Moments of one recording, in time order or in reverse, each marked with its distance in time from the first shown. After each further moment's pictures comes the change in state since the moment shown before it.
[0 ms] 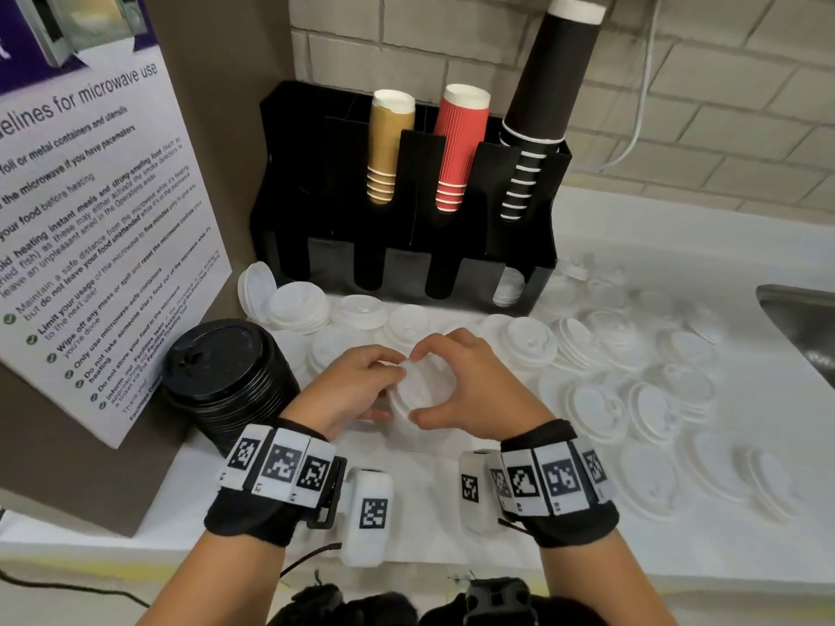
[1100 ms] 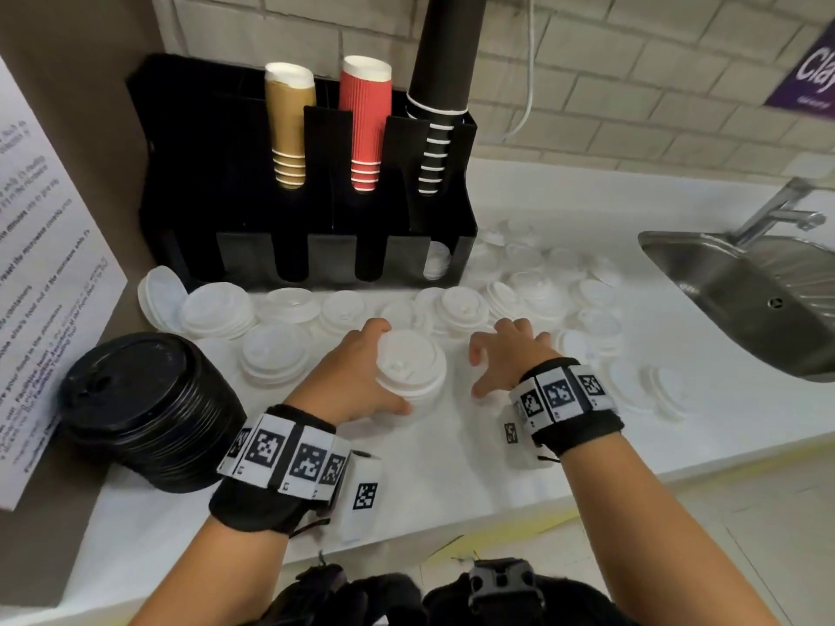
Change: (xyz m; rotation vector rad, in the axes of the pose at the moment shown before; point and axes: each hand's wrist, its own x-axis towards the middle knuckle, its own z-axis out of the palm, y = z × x) left_hand 0.023 0.000 0.030 0.703 -0.188 0.291; right_hand -0.026 0.058 -0.042 -0.551 -0.162 0.649
